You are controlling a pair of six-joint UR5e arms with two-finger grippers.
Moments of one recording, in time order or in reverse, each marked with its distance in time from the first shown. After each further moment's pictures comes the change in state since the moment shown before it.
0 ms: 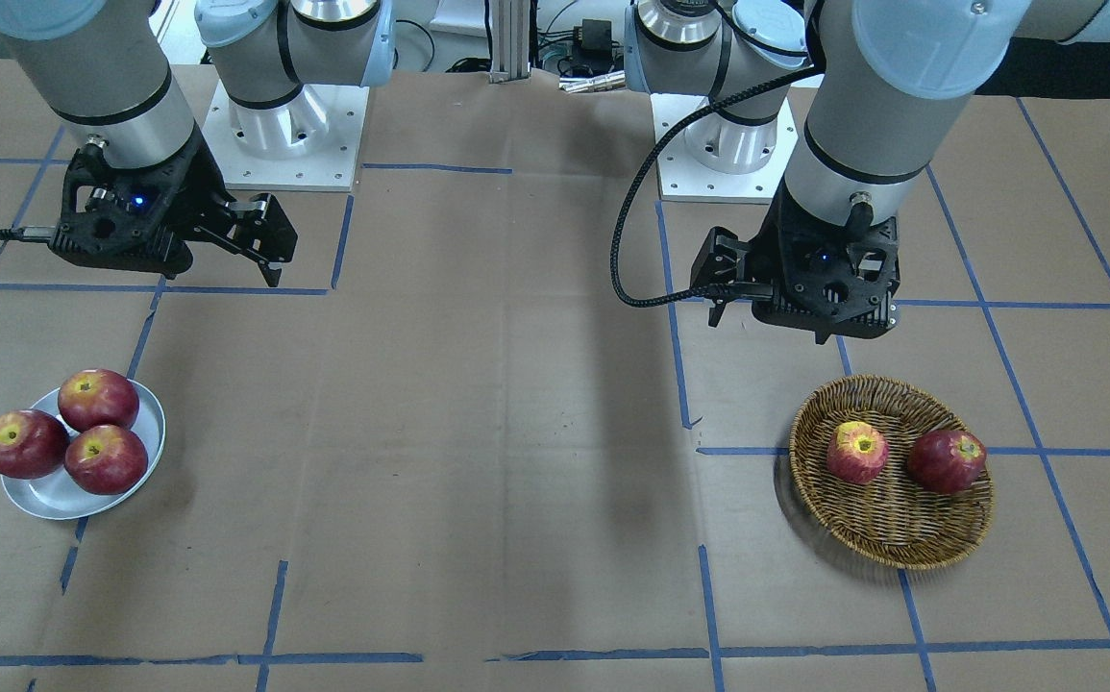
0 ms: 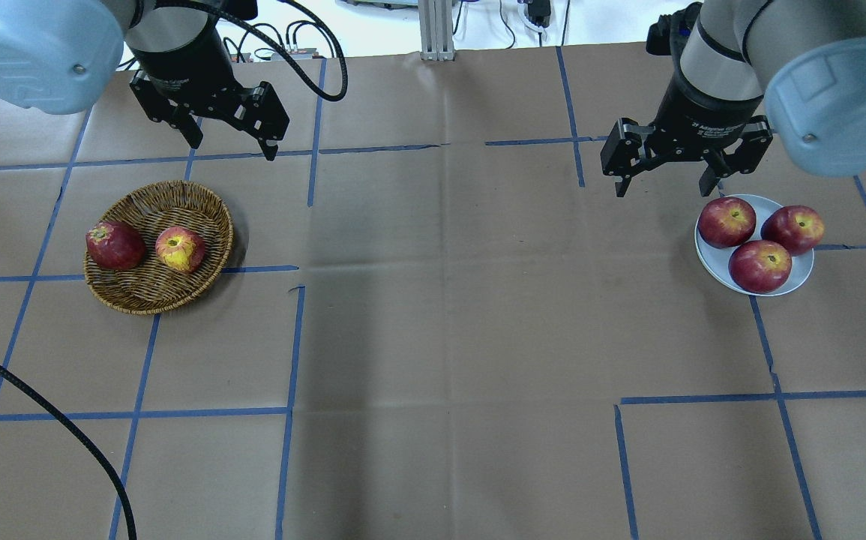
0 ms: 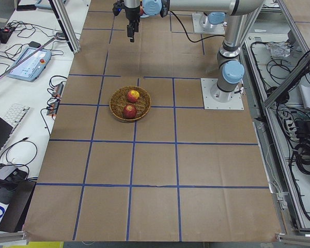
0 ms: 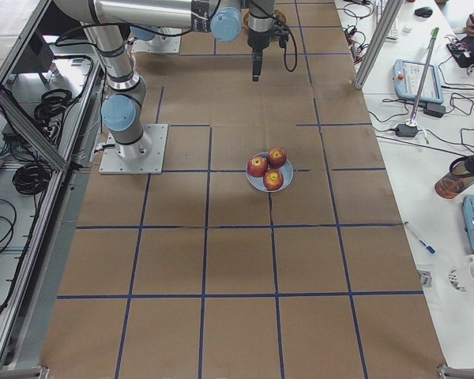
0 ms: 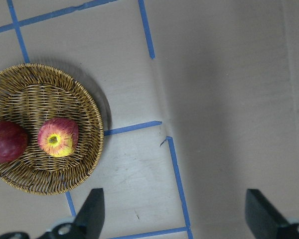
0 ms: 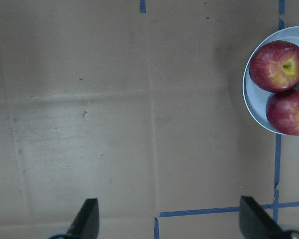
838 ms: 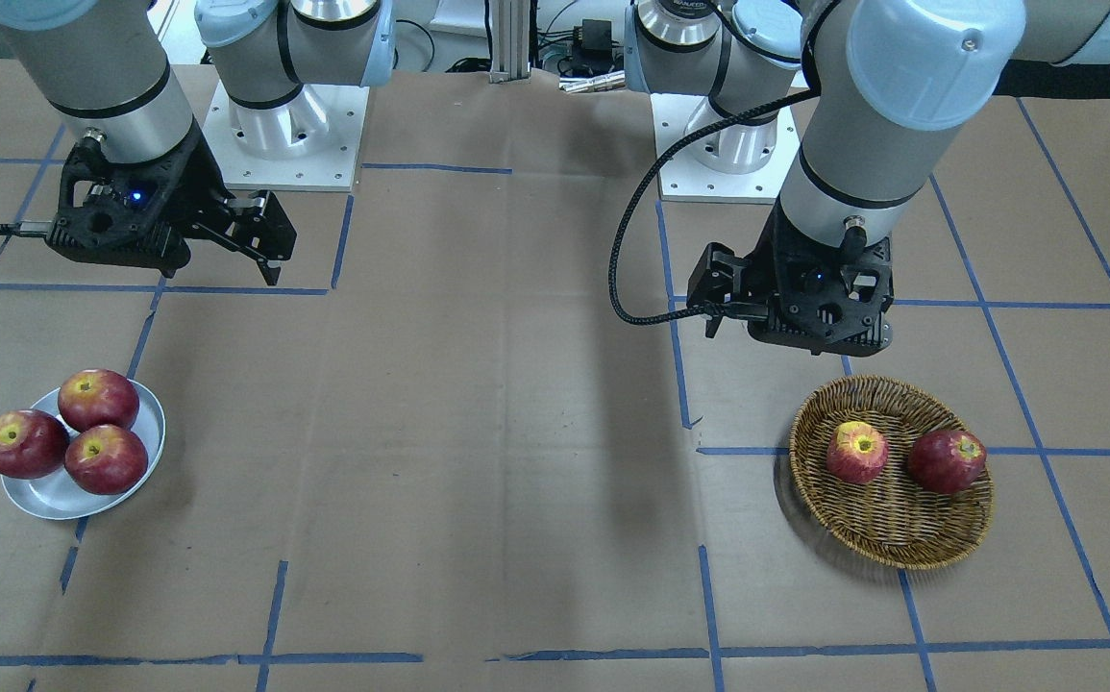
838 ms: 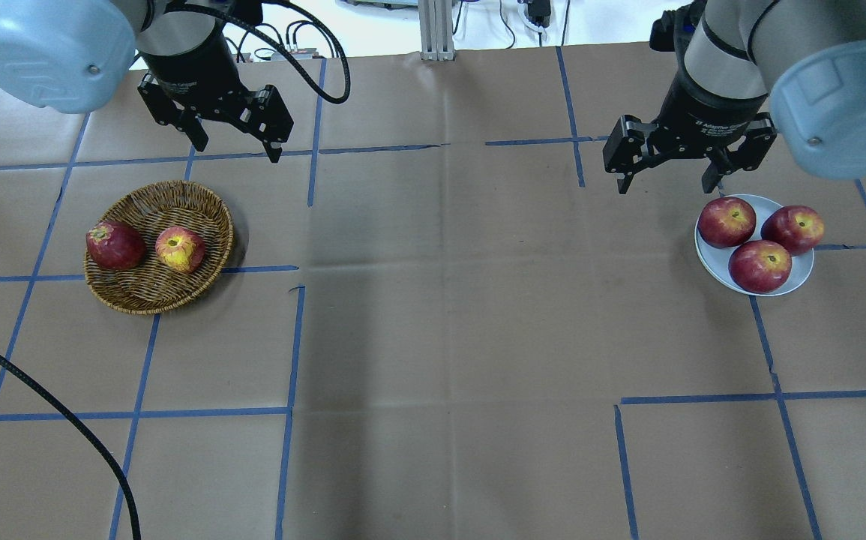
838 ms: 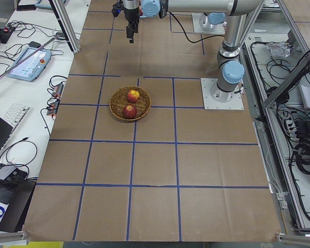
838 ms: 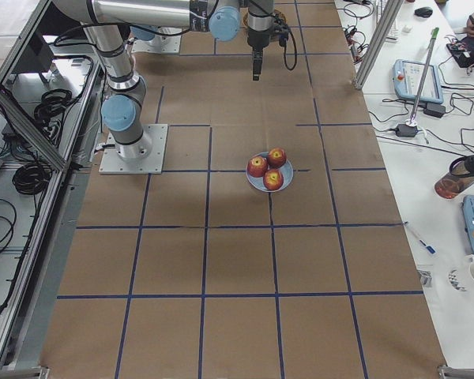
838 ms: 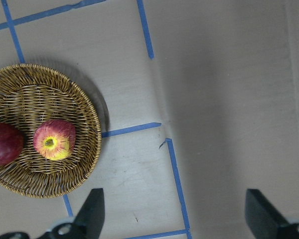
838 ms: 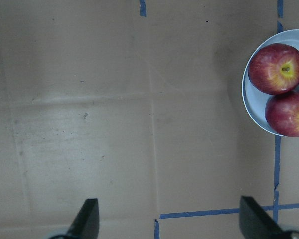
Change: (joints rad) left arm 0.000 -0.019 0.000 0.004 0.001 -0.010; right arm 0.001 -0.004 0.000 -0.004 0.001 0.001
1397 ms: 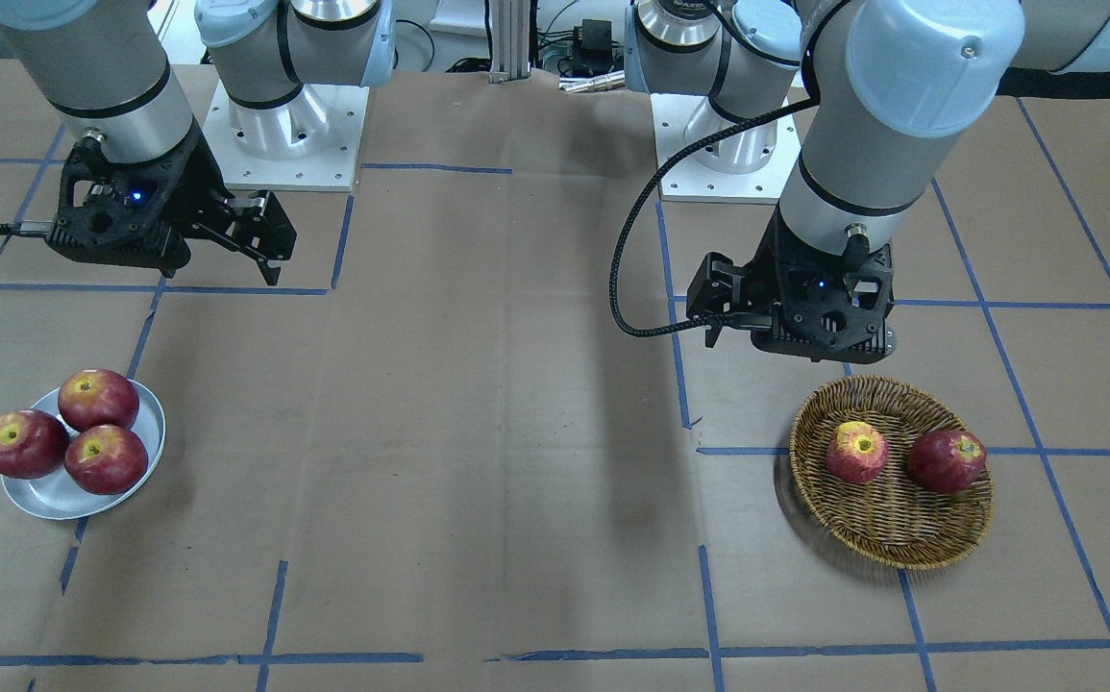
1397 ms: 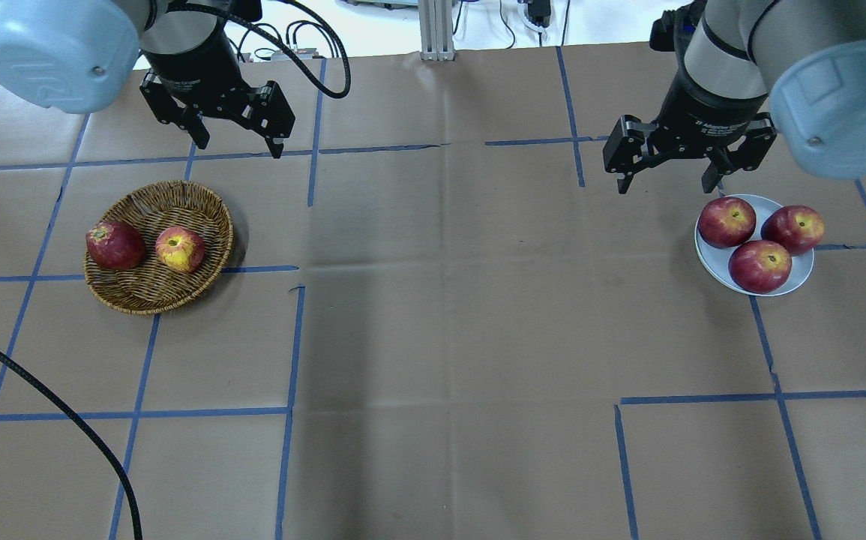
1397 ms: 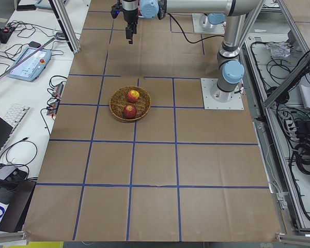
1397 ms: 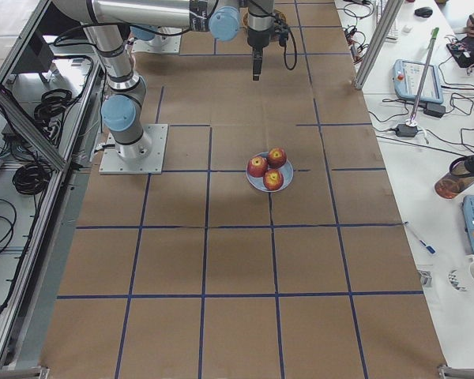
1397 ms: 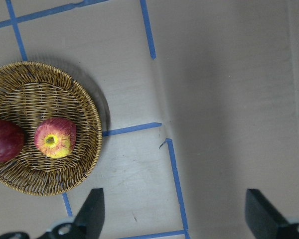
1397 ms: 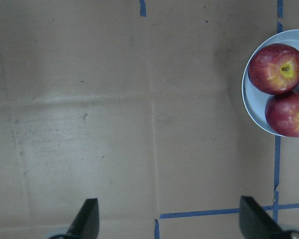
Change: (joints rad) left arm 0.000 -0.011 0.001 0.023 -0.004 -0.025; right arm 0.000 0.000 0.000 0.000 0.000 0.000
